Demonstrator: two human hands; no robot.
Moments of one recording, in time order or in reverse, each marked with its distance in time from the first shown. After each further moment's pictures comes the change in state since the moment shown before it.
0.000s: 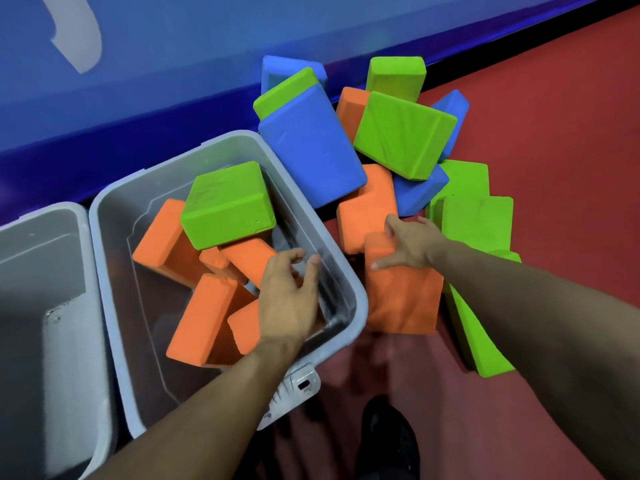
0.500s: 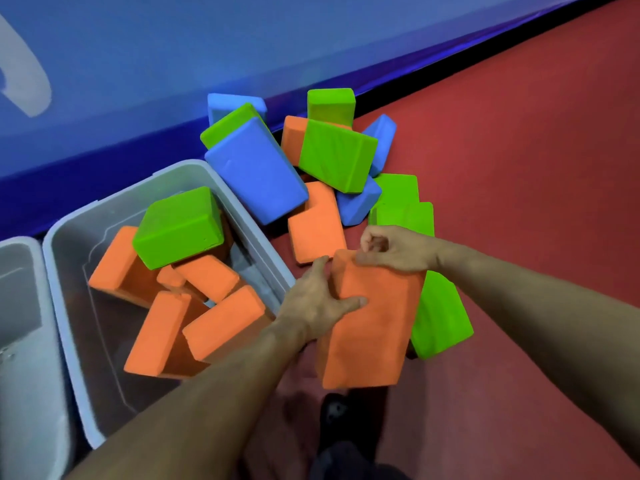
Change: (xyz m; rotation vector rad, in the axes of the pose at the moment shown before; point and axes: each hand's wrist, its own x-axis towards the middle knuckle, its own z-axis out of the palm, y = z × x) left_hand -0.040 0.077 0.062 0.267 -0.609 0.110; right_hand -0.116 0.041 -0.057 0.731 -0.011 -0.271
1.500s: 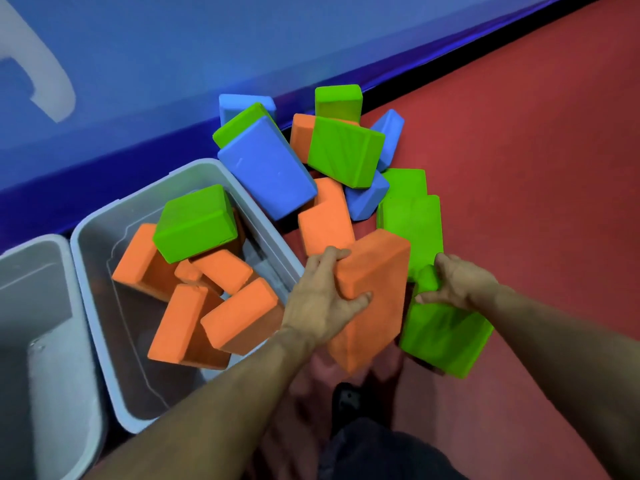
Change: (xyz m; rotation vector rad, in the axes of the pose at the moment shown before) left_hand -0.044 0.011 -0.007 0.028 0.209 0.172; right_hand -0.078 0.075 0.011 -0.667 0.056 0.628
